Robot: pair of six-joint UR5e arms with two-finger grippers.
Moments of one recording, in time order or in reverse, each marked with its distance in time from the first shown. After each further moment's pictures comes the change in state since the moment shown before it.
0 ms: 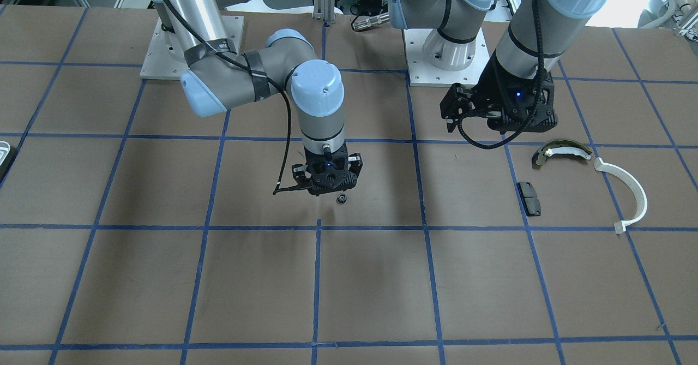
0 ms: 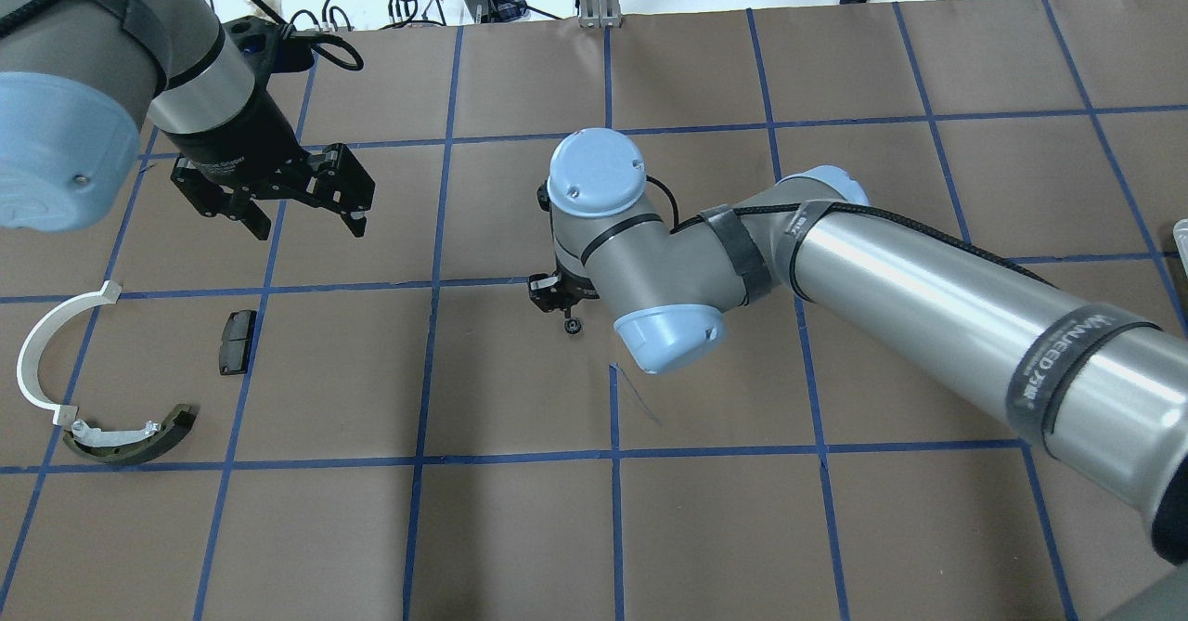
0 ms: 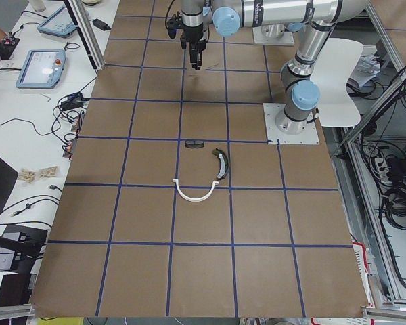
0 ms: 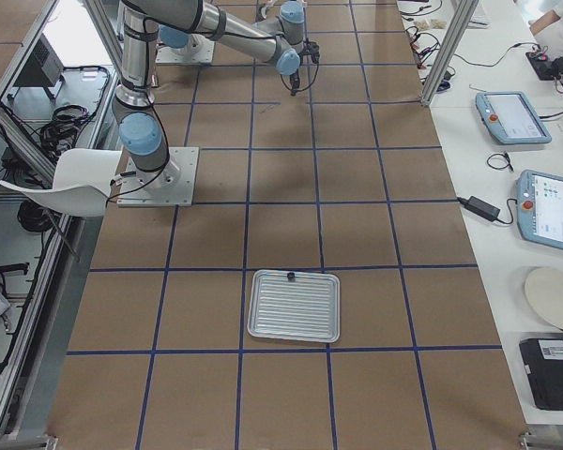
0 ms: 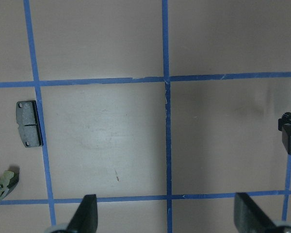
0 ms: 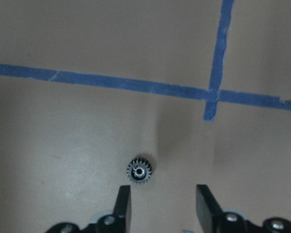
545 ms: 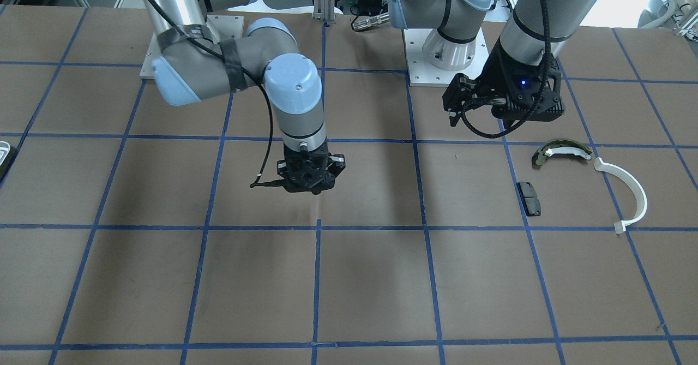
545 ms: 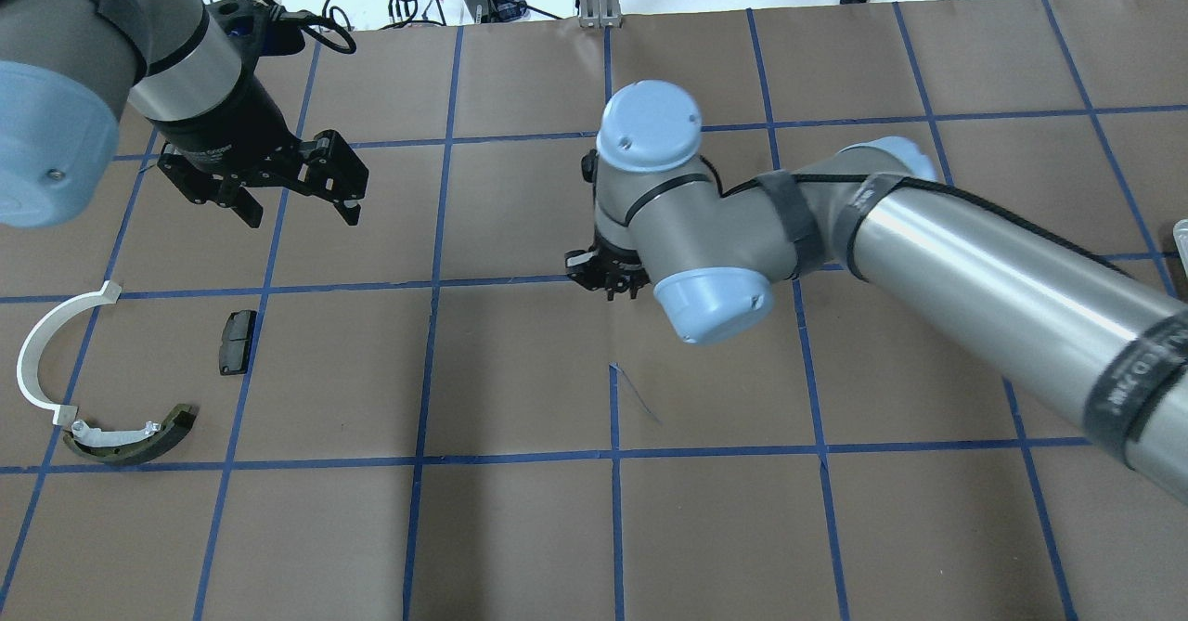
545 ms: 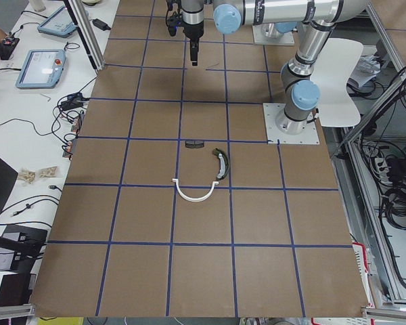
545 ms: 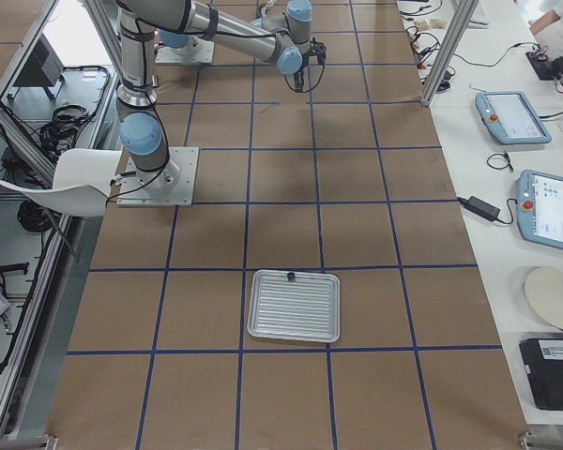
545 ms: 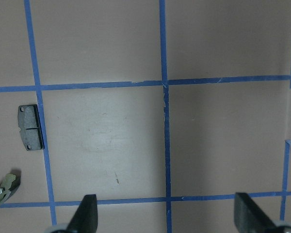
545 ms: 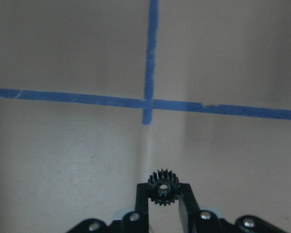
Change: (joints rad) left arm -0.001 0.021 0.024 -0.009 0.000 0.013; right arm 0.006 -0.011 0.007 0.046 0.022 0.154
